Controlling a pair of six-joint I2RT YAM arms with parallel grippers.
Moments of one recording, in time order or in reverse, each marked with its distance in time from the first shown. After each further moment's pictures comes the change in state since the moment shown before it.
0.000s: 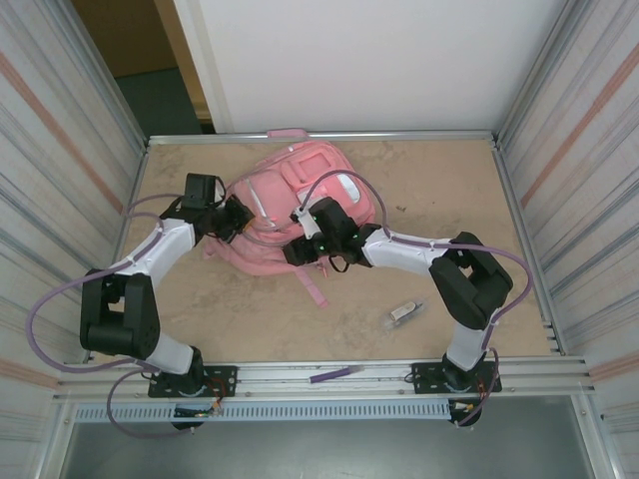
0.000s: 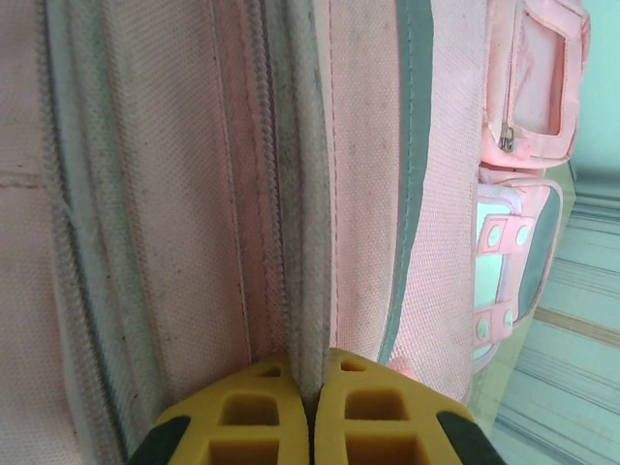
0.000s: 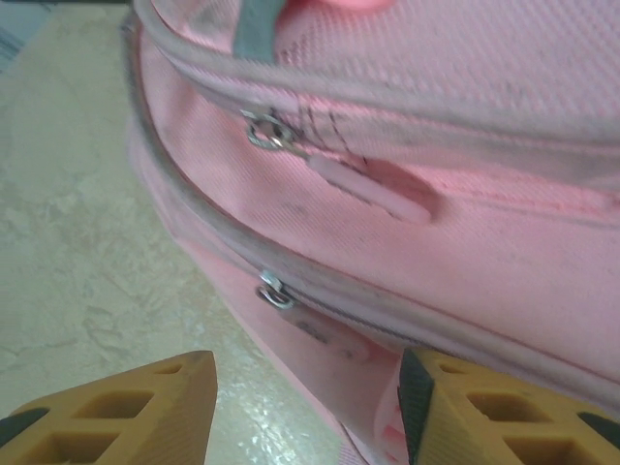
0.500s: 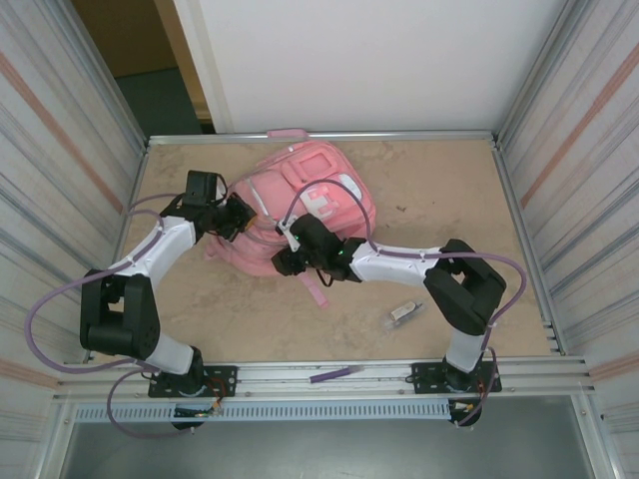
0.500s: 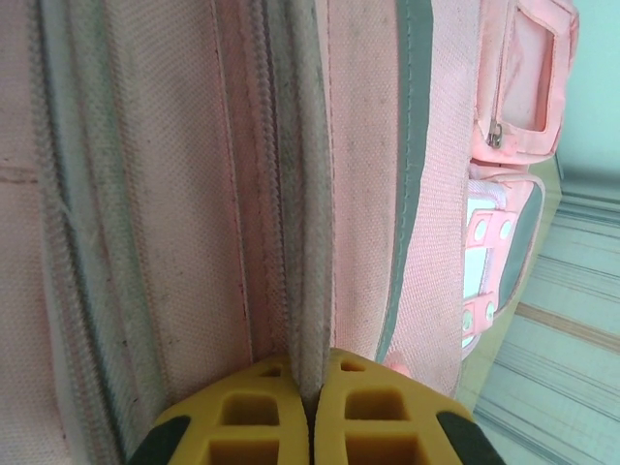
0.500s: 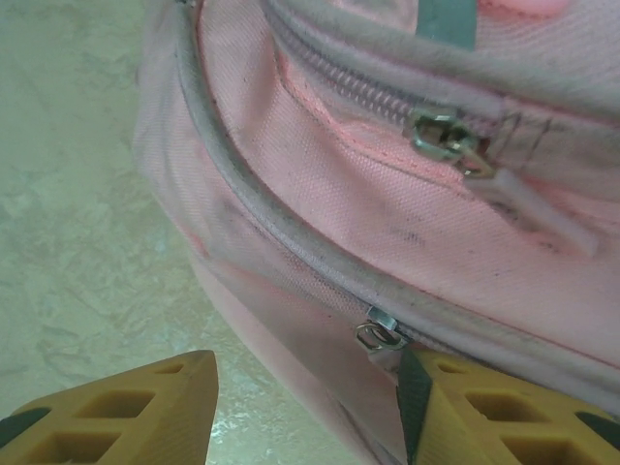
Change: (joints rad) left arm -0.014 -0.001 0.029 -0.033 0.014 -0.045; right arm 0.143 0.006 -0.004 0.034 0.285 -0.021
